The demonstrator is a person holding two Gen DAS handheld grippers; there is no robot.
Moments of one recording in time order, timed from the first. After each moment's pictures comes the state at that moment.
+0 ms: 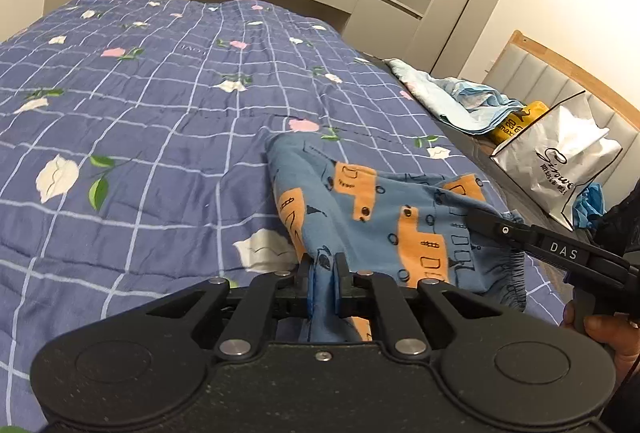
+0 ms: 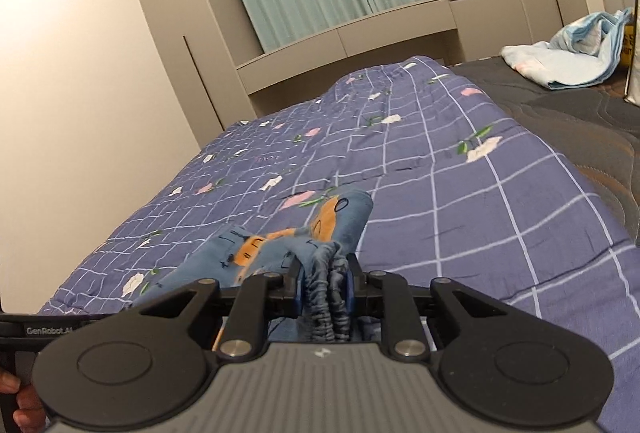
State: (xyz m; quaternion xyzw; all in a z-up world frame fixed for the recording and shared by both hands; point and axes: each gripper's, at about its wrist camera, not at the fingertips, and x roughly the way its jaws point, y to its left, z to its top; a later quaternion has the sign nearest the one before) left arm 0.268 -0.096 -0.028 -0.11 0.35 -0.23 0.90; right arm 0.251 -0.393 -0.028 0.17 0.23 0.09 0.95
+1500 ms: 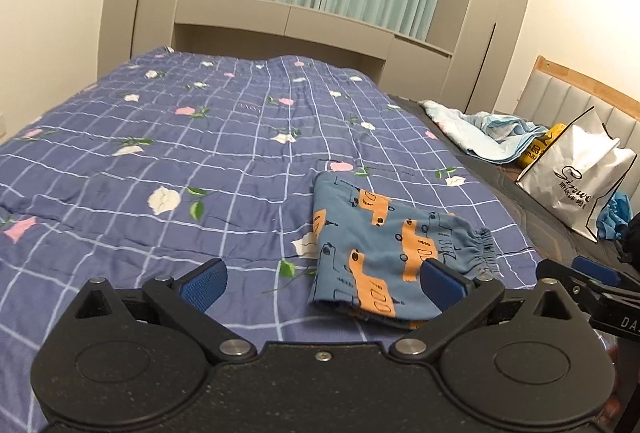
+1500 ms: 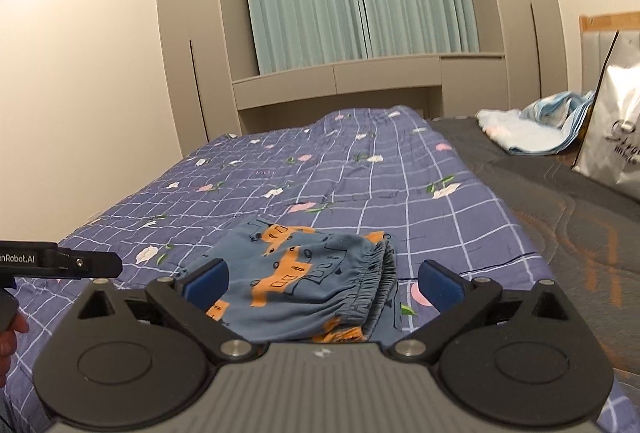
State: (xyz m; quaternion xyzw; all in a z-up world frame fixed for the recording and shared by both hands) left arm 0.149 -0.064 0.030 -0.08 0.28 -0.15 0.95; right arm 0.115 -0.342 0.018 0.06 0.18 0.04 0.98
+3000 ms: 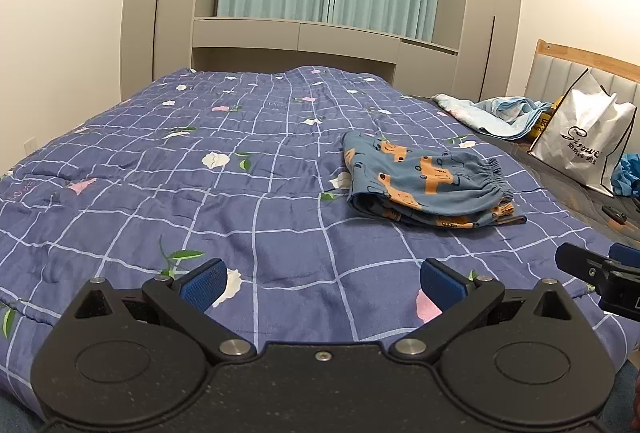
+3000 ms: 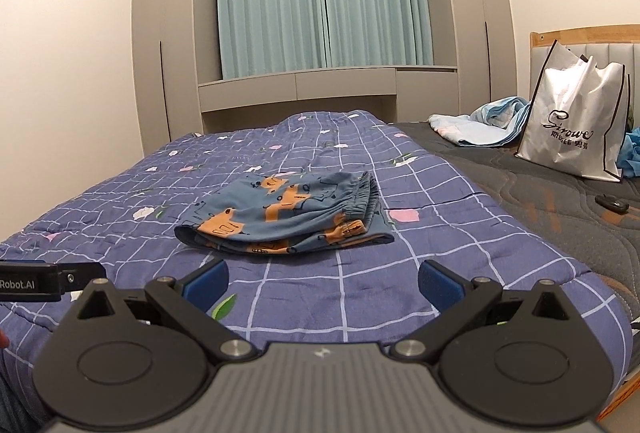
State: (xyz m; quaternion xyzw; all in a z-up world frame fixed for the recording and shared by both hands) left arm 0.051 -0.043 -0.019 -0.03 0.25 -0.12 0.96; right arm 0.016 -0.293 -0.034 0.05 0.17 -0.04 0.98
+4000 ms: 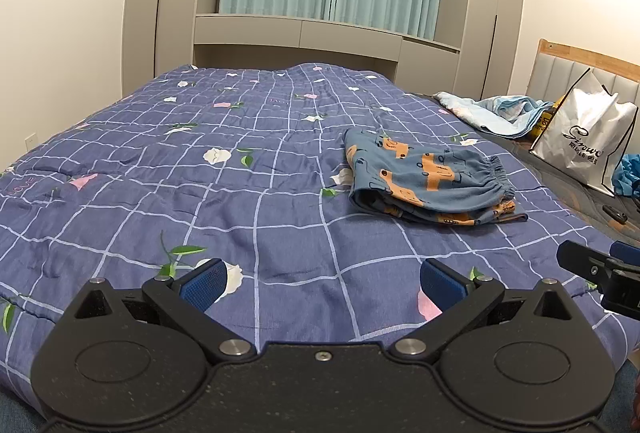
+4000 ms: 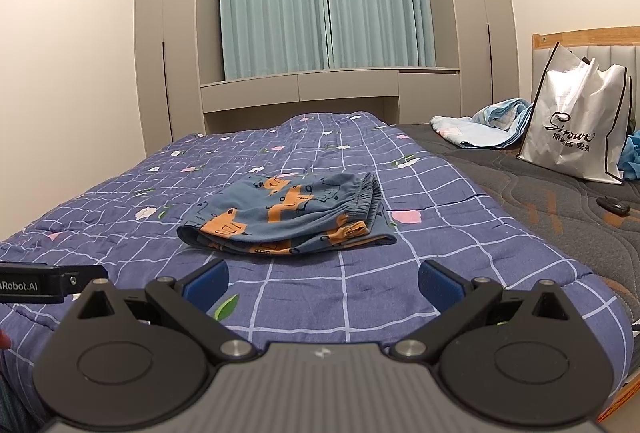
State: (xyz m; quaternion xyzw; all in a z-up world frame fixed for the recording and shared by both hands) left arm 0.050 -0.042 -0.020 -0.03 0.25 -0.11 0.96; right arm 0.015 -0.293 -0.034 0.05 0.16 -0.04 0.98
